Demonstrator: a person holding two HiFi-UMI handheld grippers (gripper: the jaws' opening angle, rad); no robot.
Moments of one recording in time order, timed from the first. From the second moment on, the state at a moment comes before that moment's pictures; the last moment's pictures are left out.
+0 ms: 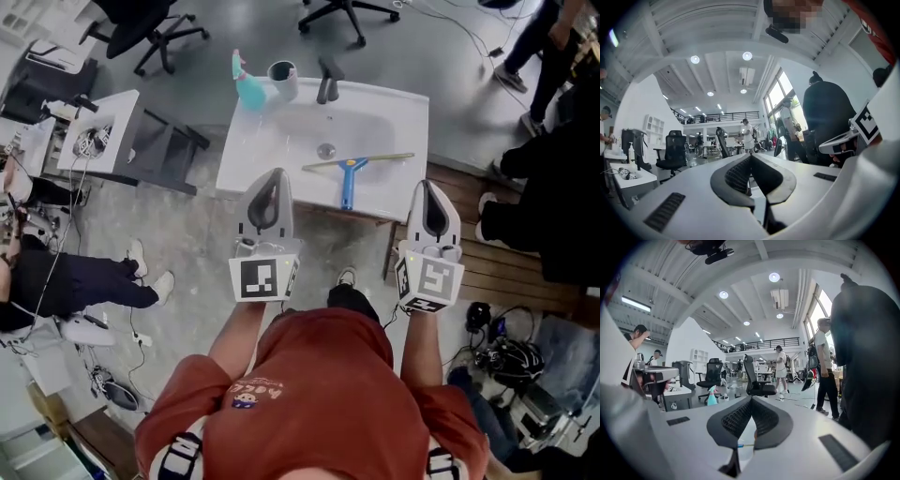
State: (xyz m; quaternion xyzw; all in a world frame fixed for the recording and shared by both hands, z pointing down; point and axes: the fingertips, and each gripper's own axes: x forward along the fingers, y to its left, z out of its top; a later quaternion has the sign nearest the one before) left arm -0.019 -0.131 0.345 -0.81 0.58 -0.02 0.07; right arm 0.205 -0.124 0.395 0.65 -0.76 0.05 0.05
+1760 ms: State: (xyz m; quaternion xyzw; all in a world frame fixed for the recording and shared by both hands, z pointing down) left arm -0.091 -0.321 0.473 -0.88 0.47 -0.04 -0.03; right arm 0.087 -0.281 0.537 0.66 -0.71 0.15 0.19
